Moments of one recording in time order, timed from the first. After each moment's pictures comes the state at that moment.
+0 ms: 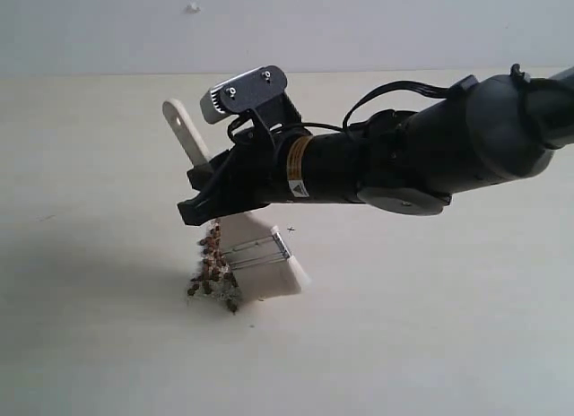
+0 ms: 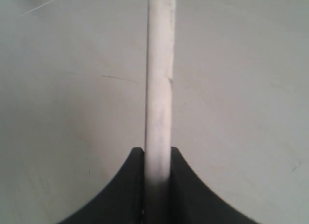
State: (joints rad) left arm -0.20 0.15 0.00 0.04 -0.05 -0.29; right arm 0.72 1.91 -0.96 -0.69 -0.44 0.73
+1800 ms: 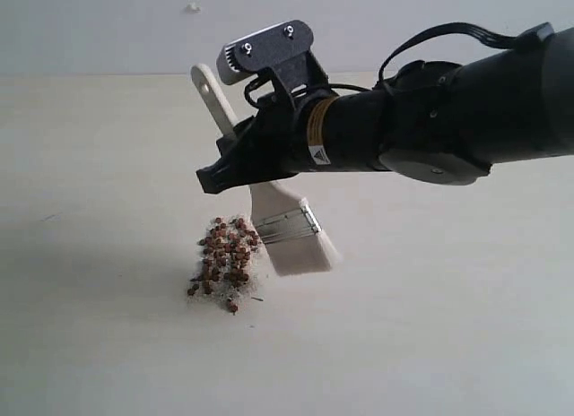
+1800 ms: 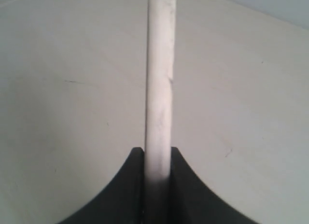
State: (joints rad) left arm -0.20 0.15 0.00 0.04 -0.05 -0.29; right arm 0.72 1.77 -0.96 -0.68 -0.21 0.74
